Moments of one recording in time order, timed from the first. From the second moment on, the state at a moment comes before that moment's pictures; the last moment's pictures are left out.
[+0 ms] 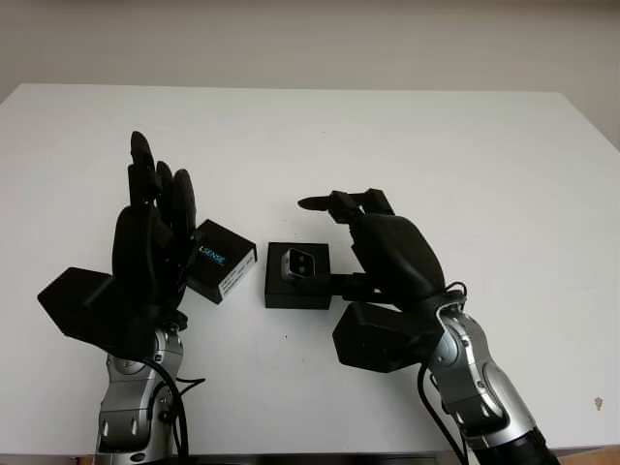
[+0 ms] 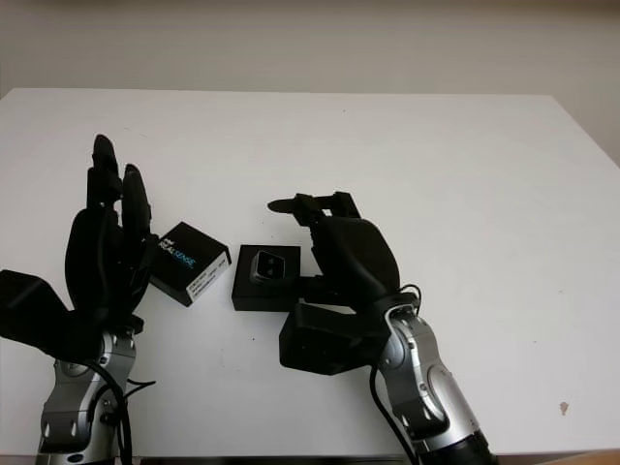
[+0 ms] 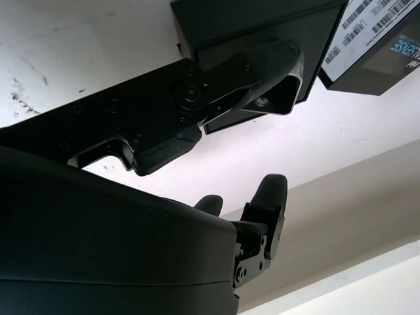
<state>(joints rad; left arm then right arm) -0.08 0.03 0.15 -0.27 -0.17 0.06 0.01 -0.18 -0.23 0.32 -0.17 -0.78 0.08 0.01</state>
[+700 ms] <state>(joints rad) -0.08 0.03 0.16 -0.27 -0.17 0.05 0.00 -0.16 -0.21 0.34 -0.10 -0.80 0.07 -0.06</state>
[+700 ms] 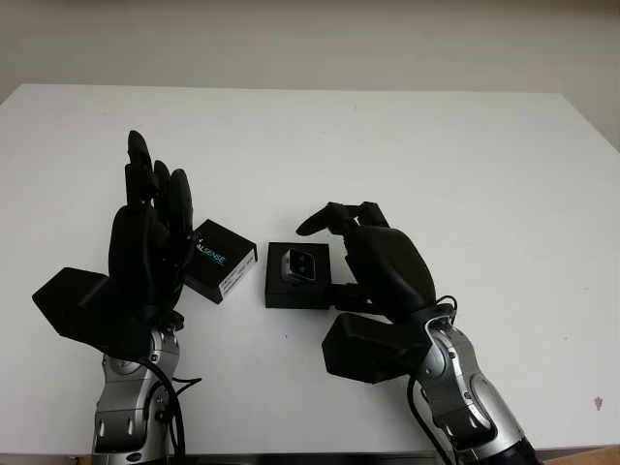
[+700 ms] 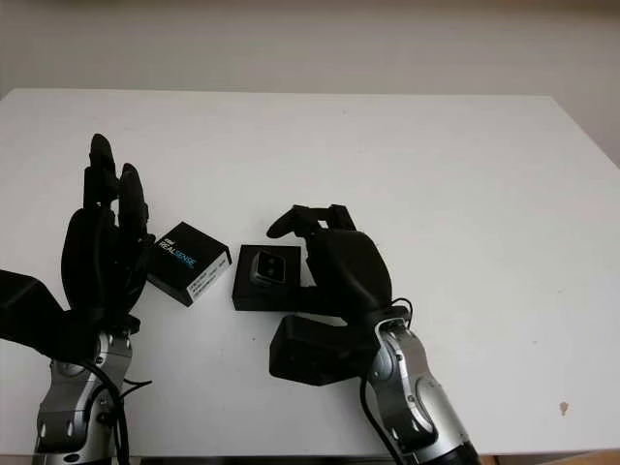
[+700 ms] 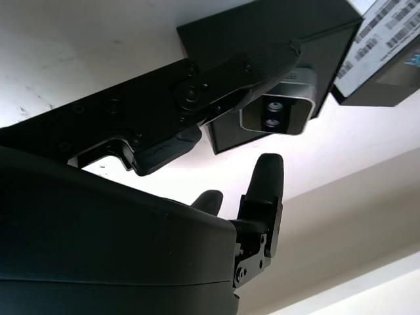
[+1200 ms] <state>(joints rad) -0.08 0.03 0.16 -0.25 -0.17 0.04 0.00 -0.19 -0.22 0.34 -0.06 -0.77 0.03 -0.08</state>
